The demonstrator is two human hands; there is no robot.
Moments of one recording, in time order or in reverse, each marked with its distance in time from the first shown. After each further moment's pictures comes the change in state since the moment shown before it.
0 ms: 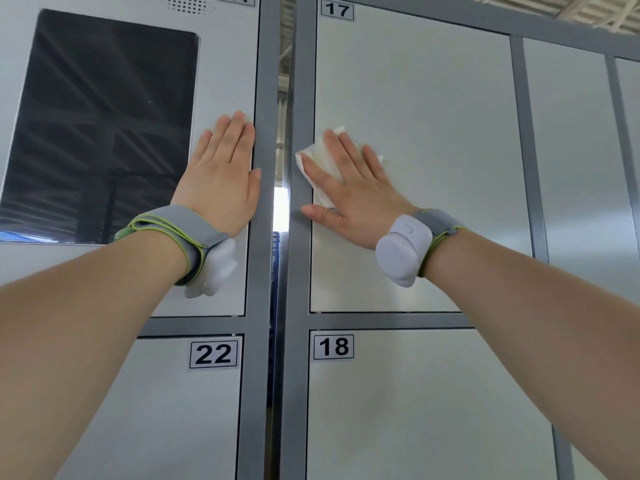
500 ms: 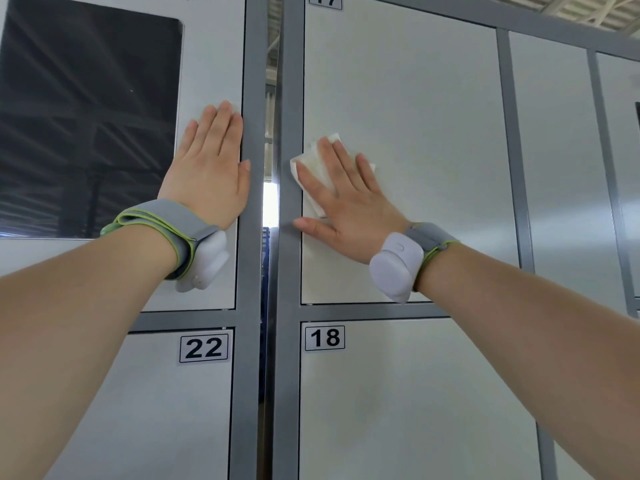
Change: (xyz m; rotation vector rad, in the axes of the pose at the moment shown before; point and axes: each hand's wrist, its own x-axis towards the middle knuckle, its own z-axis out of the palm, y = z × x) left_hand -0.001 0.001 0.001 -0.021 0.013 -0.007; right_hand -0.019 -0.008 0.013 -0.033 -0.008 0.000
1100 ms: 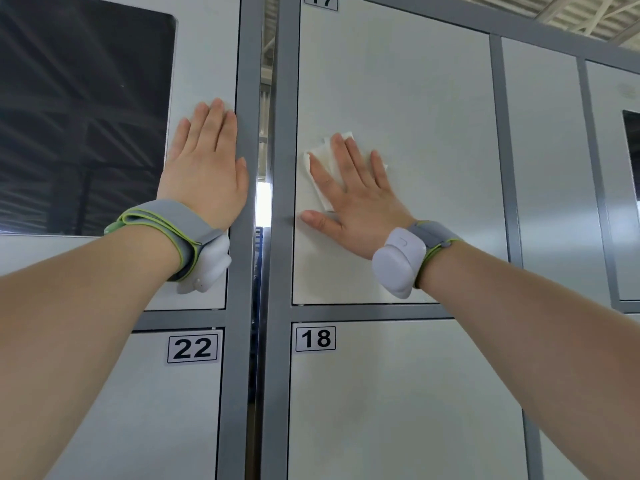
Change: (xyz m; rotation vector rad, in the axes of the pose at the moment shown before) left_hand 0.000 0.011 0.002 -0.012 0.052 -0.061; right_hand -0.005 0.013 -0.005 -0.034 -0.020 0.098
